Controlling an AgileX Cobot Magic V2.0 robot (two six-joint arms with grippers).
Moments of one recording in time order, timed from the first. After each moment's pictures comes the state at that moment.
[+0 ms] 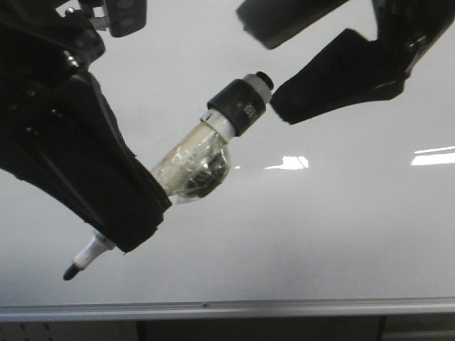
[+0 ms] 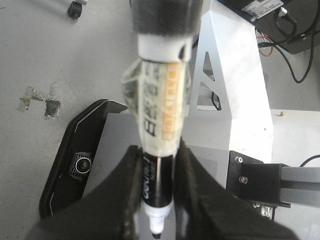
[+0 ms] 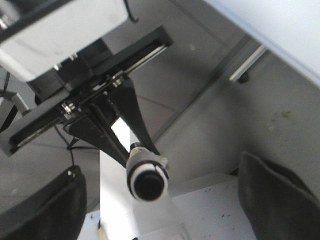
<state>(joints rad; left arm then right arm) -0.50 1.48 -0.94 -0.89 1.19 1.06 0.27 1.45 -0.97 1.10 1.20 -0.89</state>
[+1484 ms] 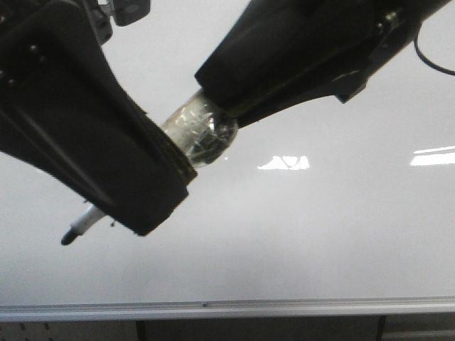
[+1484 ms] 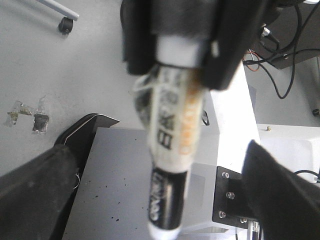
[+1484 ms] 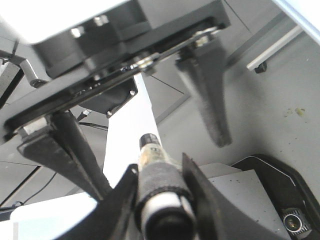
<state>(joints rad) -0.51 1.48 -0.94 -0.96 1.20 1.07 0.38 1.43 -0.96 1.09 1.16 -0.93</state>
